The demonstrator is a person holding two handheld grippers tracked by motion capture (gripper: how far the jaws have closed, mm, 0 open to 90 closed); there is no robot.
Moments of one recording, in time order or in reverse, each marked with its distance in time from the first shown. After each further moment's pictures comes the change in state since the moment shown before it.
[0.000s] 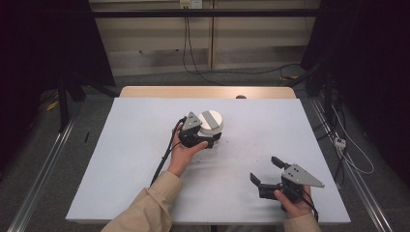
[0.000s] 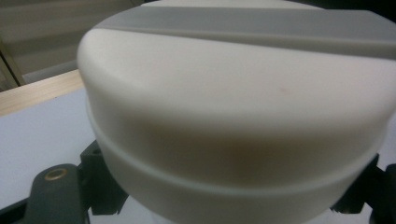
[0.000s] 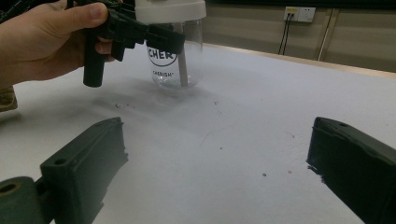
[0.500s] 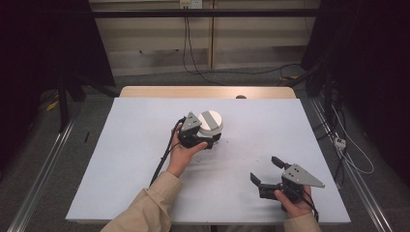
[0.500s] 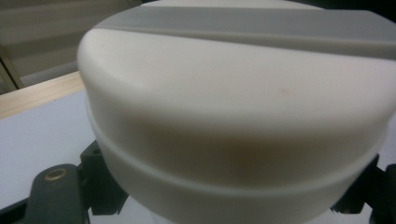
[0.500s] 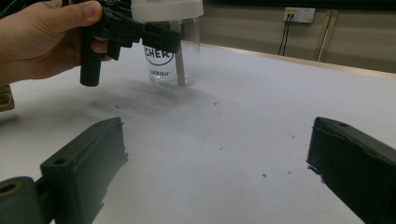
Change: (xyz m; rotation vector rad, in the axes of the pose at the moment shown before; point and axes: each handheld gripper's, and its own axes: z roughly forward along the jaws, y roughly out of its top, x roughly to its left) left arm -0.002 0.002 -0.004 -0.005 -0.011 0.005; right arm 0.000 0.000 0.000 -0.004 0.001 0.001
